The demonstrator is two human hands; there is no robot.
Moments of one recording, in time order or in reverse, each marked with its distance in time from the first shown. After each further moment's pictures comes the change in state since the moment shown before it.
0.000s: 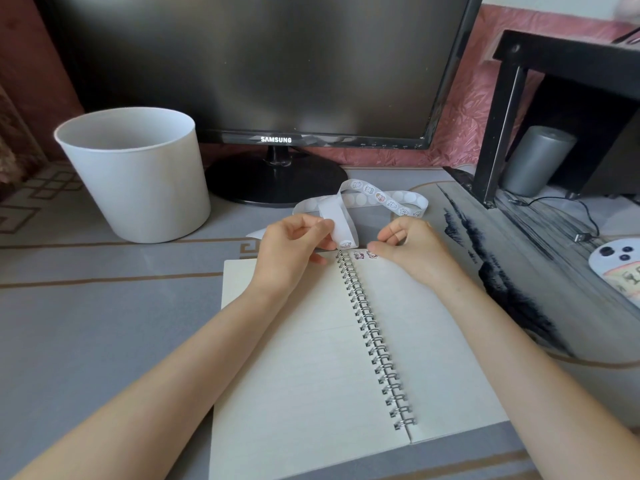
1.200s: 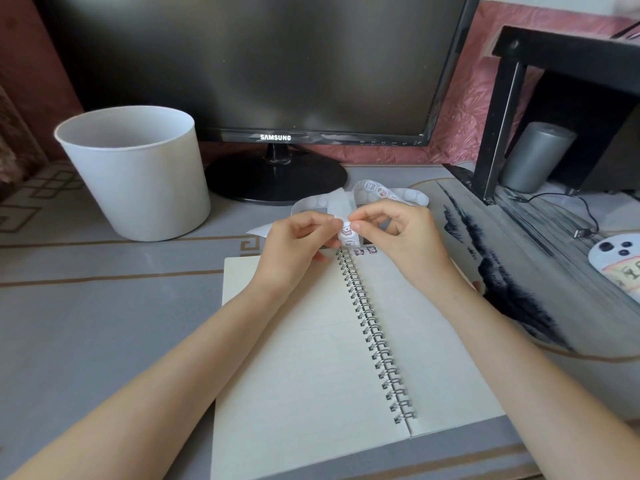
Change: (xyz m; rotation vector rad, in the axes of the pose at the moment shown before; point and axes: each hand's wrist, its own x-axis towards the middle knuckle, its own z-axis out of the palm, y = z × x) left_hand -0.003 0.001 -0.001 0.053 -0.112 0.060; right_hand -0.026 -0.032 0.002 0.309 0.029 -0.436
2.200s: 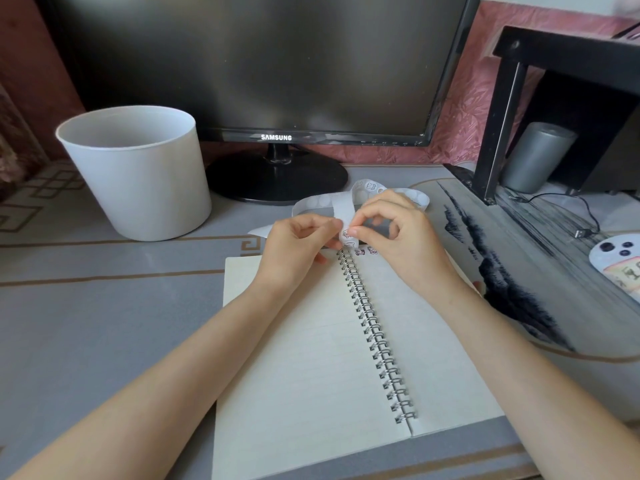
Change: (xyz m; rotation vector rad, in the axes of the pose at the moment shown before) left_hand 0.001 0.000 0.002 0.014 0.034 -0.018; right_hand 0.002 0.007 0.000 -0.226 0.000 -0.133
